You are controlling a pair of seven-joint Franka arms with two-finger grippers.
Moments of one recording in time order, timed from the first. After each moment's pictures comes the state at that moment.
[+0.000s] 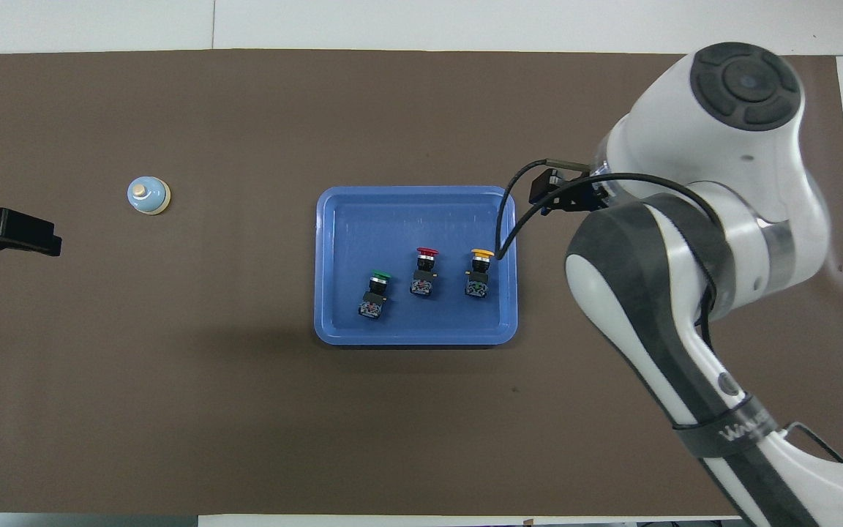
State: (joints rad) left arm 0.00 -0.04 -0.02 -1.67 -0.01 1.57 0.06; right arm 0.23 0.19 0.05 -1.63 0.01 1.79 0.49
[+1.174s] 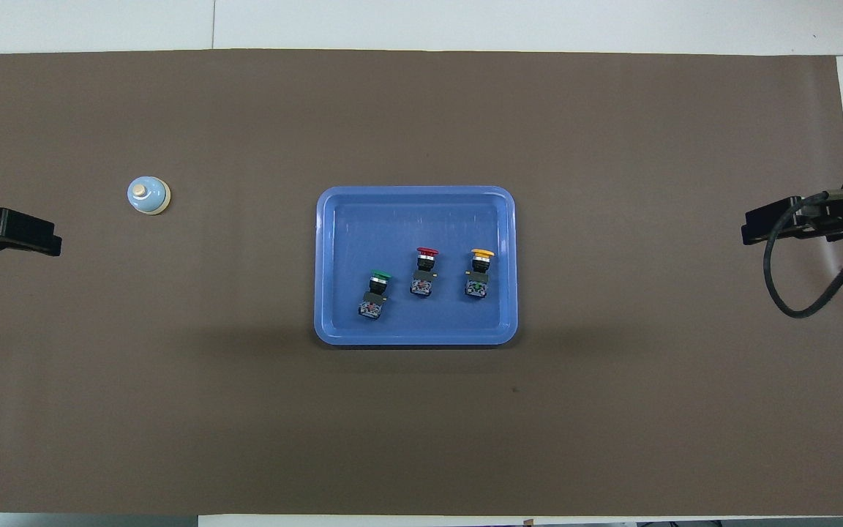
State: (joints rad) left arm 0.00 -0.04 -0.02 -1.67 -0.01 1.57 0.06; right arm -0.07 -0.02 0.07 -1.65 0.01 1.58 -0.01
